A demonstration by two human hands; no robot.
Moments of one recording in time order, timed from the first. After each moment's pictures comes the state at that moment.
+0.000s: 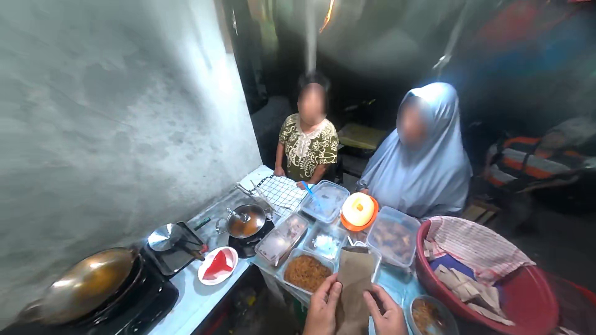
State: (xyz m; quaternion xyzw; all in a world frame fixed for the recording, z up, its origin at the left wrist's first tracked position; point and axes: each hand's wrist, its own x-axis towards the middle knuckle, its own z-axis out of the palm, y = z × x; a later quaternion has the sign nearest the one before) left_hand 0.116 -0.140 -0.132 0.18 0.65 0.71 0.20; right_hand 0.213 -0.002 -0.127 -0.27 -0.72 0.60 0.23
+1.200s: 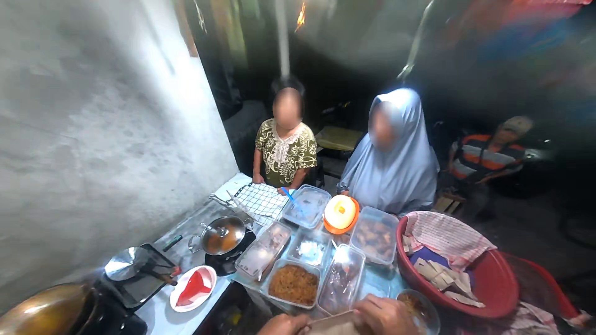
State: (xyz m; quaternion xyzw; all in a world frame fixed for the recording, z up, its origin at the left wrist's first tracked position) left_hand 0.055 -0.212 -0.127 0.54 0.76 0.22 0.28; right_hand 0.228 0.059 -0.139 0.01 -0.96 0.14 0.23
